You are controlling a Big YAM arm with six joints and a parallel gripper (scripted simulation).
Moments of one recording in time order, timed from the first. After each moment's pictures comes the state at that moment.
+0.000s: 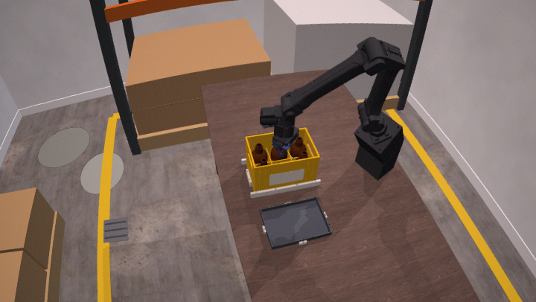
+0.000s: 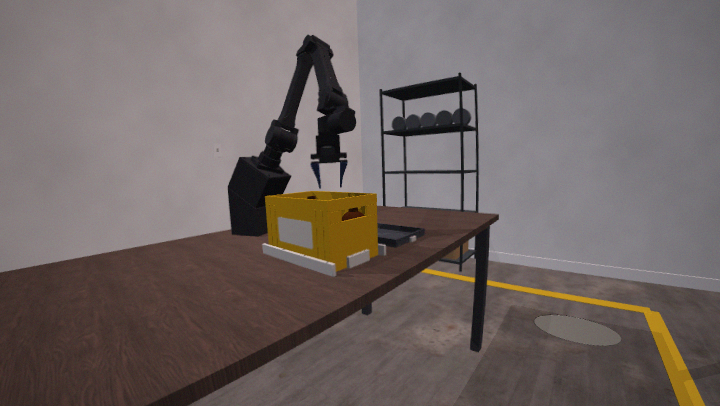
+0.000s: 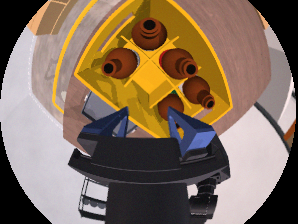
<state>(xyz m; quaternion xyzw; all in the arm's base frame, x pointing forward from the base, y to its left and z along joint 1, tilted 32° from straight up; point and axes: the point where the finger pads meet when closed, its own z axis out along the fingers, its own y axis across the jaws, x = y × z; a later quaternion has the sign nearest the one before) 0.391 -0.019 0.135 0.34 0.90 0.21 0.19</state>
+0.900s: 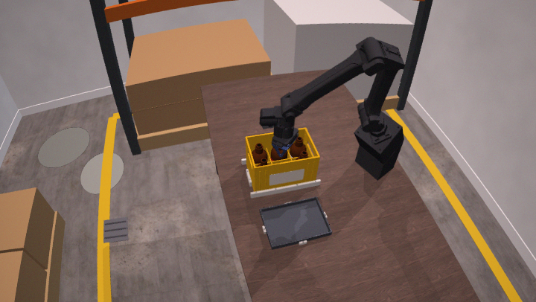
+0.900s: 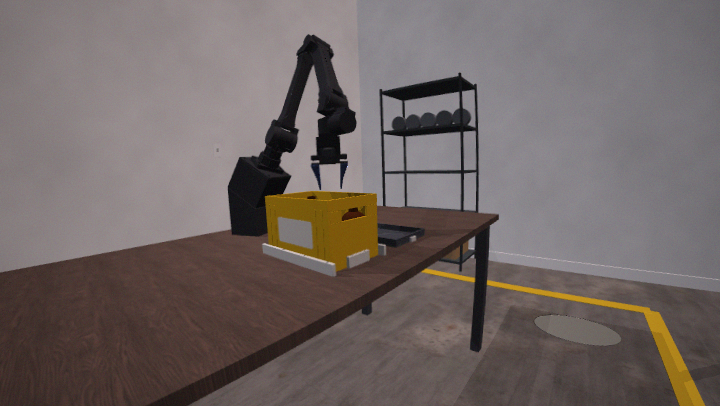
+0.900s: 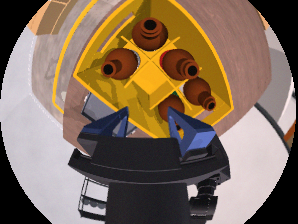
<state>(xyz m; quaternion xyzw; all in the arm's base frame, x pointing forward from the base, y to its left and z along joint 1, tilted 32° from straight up) 0.393 -0.018 0.133 0.34 0.90 0.21 0.20</state>
